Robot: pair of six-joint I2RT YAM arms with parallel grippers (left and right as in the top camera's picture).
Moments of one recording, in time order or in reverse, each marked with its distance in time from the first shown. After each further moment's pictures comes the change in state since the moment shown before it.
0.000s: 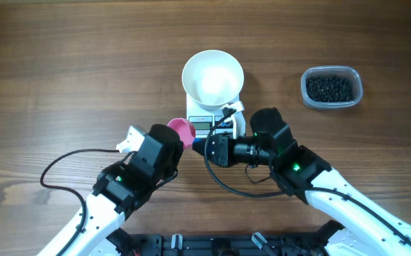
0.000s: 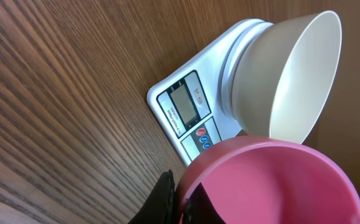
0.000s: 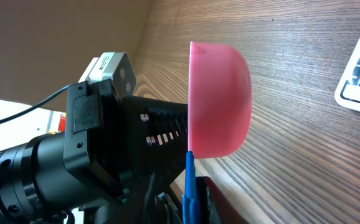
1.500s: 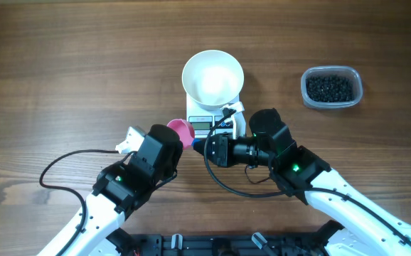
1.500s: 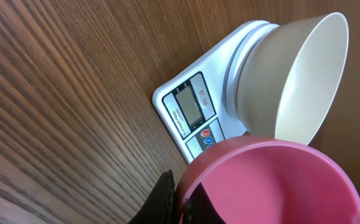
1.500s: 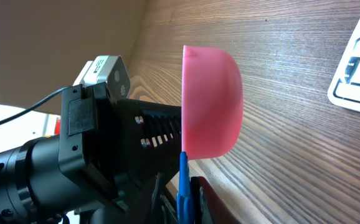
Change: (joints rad) left arm 0.000 0.000 0.000 -0.016 0.000 0.000; right arm 0.006 0.000 -0.002 -0.007 0.025 0.005
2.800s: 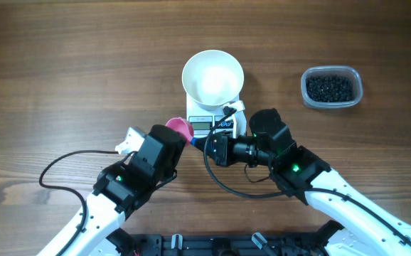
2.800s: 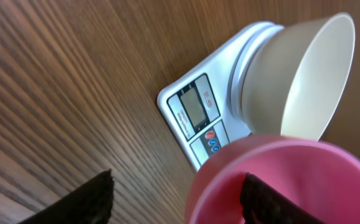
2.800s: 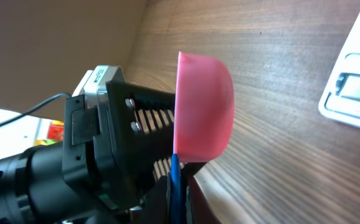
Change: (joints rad) left arm -0.001 0.002 0.000 -0.010 -0.007 0.002; right arm 0.002 0.000 0.000 0.011 0.040 -0.039
